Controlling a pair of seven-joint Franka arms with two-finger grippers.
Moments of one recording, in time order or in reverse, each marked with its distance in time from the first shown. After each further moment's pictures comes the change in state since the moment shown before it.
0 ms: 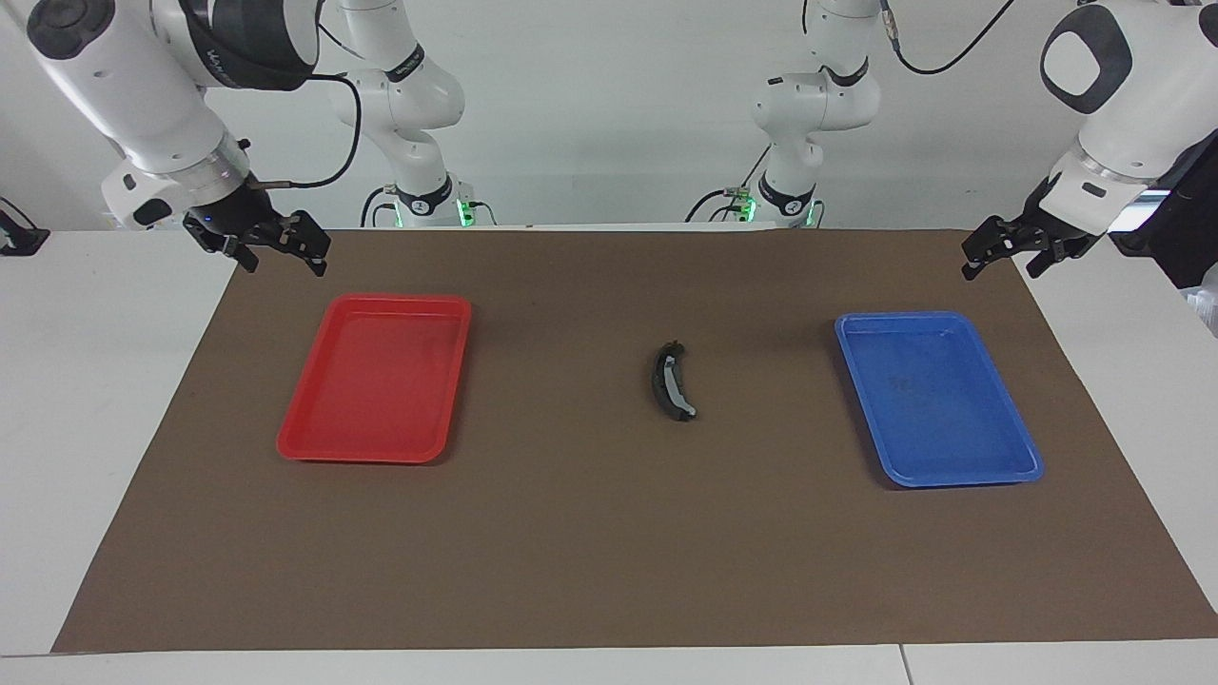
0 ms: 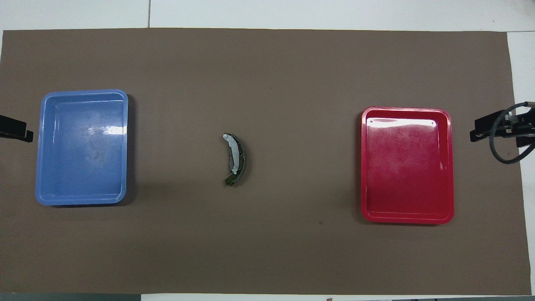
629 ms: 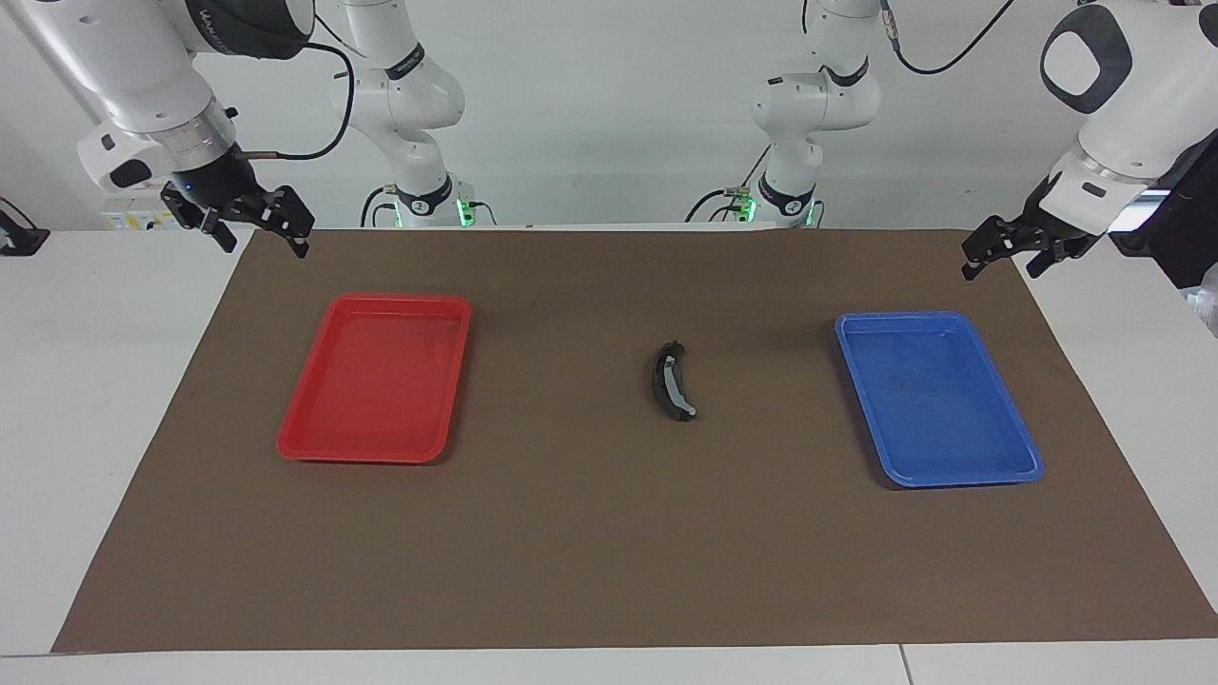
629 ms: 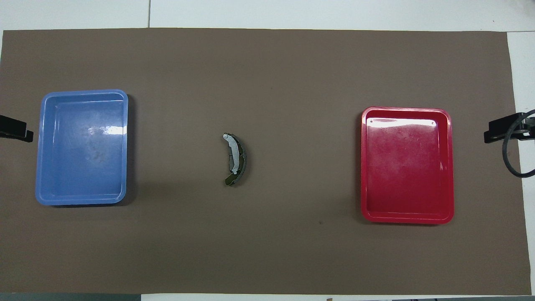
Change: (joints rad) left arm 0.000 0.000 0.000 0.000 0.000 0.000 0.000; right arm 0.026 -0.049 0.005 0.009 -0.051 -0.005 -0.002
